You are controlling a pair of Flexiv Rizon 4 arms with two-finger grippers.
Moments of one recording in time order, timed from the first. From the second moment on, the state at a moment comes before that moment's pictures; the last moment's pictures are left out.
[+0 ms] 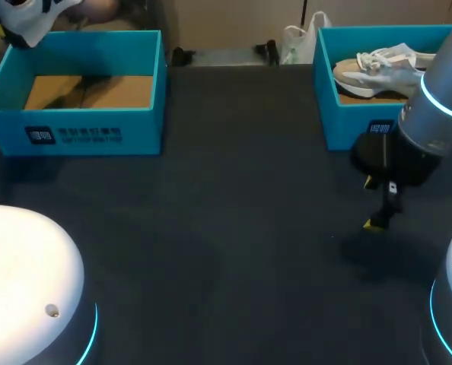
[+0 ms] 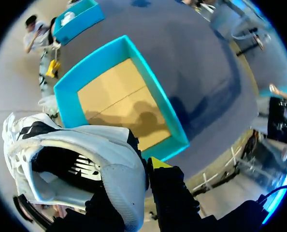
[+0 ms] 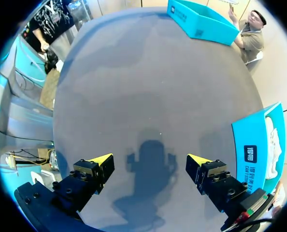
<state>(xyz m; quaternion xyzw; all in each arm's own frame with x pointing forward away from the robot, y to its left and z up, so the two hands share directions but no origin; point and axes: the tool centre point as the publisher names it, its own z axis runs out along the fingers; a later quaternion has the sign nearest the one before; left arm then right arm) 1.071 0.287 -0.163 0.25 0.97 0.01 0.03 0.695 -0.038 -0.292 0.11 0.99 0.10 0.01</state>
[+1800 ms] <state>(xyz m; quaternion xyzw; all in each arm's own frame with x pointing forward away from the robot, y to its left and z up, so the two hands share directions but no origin) 1.133 0.318 -0.221 0.63 0.77 0.06 -0.05 0.695 -0.037 -0.292 0.11 0.99 0.10 0.01</state>
